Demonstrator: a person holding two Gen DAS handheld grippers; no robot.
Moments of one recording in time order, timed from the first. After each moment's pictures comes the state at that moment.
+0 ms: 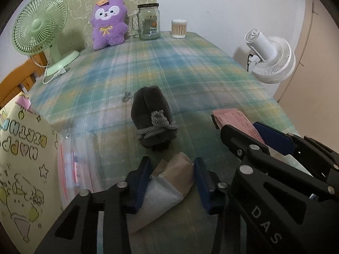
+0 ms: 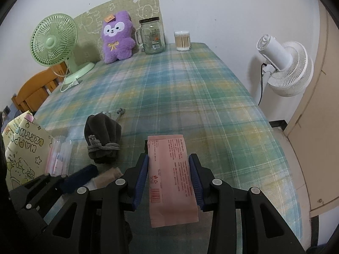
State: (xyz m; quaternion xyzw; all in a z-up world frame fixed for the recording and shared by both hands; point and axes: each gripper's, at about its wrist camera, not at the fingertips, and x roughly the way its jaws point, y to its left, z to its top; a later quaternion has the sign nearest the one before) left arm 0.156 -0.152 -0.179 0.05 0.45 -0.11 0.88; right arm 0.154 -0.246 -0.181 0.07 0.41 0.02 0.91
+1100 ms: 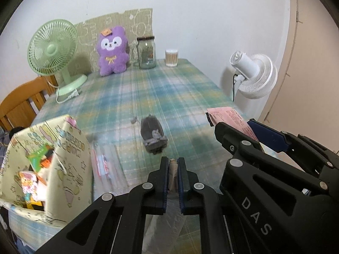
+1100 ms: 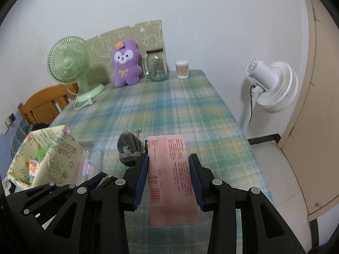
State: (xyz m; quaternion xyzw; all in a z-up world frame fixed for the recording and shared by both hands) left arm 0.096 -0.146 -0.109 0.06 0.38 -0.13 0.91; right arm 0.093 -0.239 -0.113 0.06 0.34 0.01 0.94
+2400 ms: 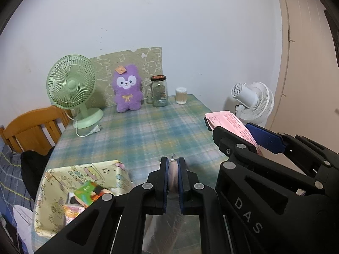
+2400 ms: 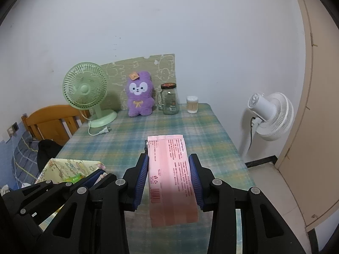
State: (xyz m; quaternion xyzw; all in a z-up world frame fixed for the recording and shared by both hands) left arm 0.085 -0.087 -0.036 0.06 0.30 -0.14 0.94; right arm 0.078 -0.181 -0.035 0.05 0.27 0.00 0.96
